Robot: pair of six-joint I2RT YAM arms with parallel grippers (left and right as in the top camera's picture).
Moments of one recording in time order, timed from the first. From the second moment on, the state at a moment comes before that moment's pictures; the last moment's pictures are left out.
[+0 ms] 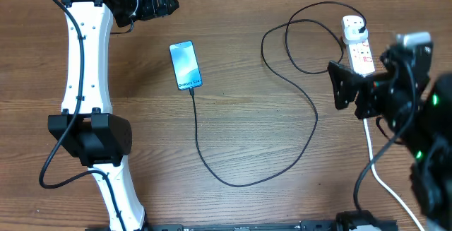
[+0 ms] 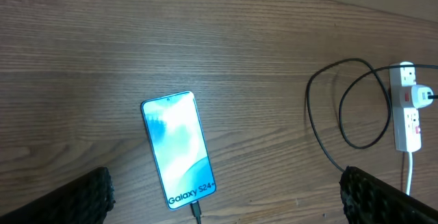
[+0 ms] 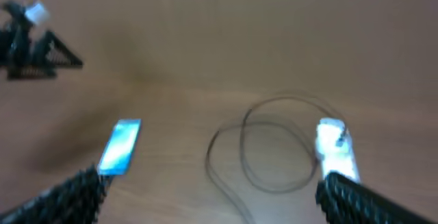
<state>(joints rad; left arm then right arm) 0.01 2.19 2.41 -1.26 0.37 -0.18 0.08 0.89 1.32 -0.78 -0.17 0.01</state>
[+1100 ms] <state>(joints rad) 0.01 2.19 2.41 -1.26 0.37 -0.18 -0.04 0.04 0.02 0.01 -0.21 -0.07</state>
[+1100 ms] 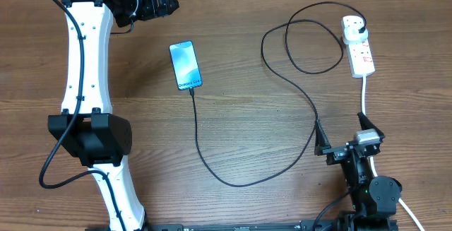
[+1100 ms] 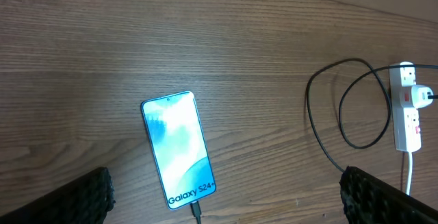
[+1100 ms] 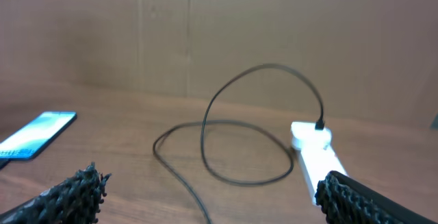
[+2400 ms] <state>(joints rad) 0.01 2.16 2.36 -1.21 0.31 -0.17 -0.04 0.01 0.02 -0.01 -0.22 -0.01</state>
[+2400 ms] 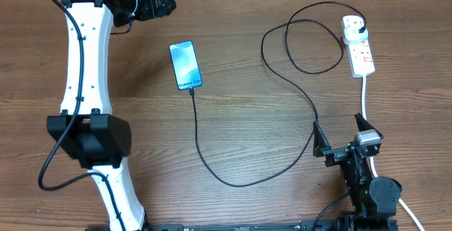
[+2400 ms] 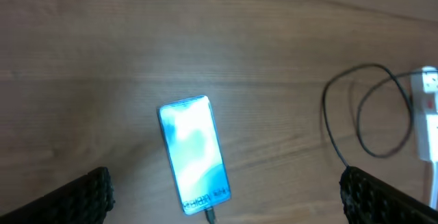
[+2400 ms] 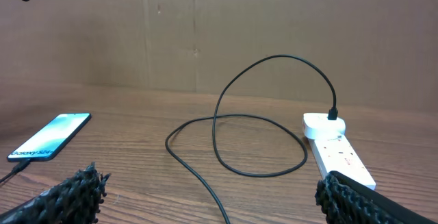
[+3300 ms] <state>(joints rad) 0.09 0.95 0.67 -0.07 0.19 -0.07 -0.04 0.01 0.02 -0.01 -0.22 -0.01</state>
